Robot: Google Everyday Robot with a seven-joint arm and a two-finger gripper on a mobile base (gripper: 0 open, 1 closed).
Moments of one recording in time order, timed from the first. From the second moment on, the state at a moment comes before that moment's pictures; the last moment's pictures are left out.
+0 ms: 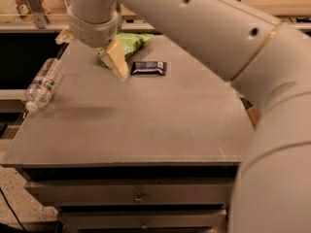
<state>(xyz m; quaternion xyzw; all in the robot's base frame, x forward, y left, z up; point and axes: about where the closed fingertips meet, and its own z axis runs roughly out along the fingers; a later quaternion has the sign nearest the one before) 0.601 0.143 0.930 -0.96 0.22 -0.11 0.16</state>
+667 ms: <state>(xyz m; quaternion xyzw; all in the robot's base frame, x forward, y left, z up) 0.601 0.160 0.931 -0.96 0.20 -0.11 0.17</state>
